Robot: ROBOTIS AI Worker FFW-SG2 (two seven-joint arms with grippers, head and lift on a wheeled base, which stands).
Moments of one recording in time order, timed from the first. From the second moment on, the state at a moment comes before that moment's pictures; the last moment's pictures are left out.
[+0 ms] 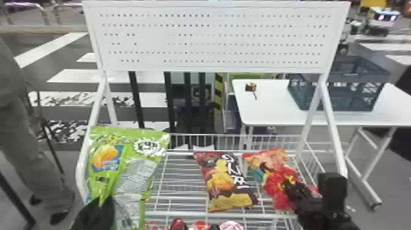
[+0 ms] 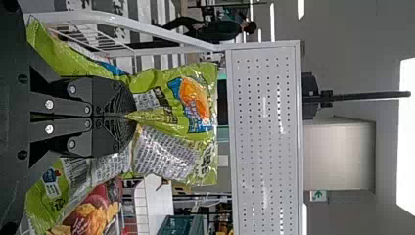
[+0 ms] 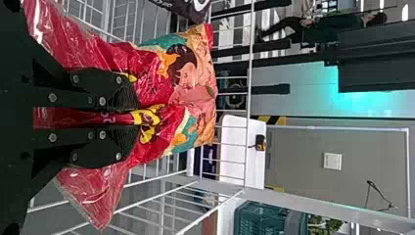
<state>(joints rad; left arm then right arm) 0.91 0.21 -0.03 -2.49 0.04 0.00 0.09 0.09 0.00 -0.07 -1.73 0.07 0.44 0.16</state>
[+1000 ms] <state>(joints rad) 0.91 0.21 -0.03 -2.49 0.04 -0.01 0.10 0.85 0.00 -0.08 -2.39 -0.05 0.07 0.11</state>
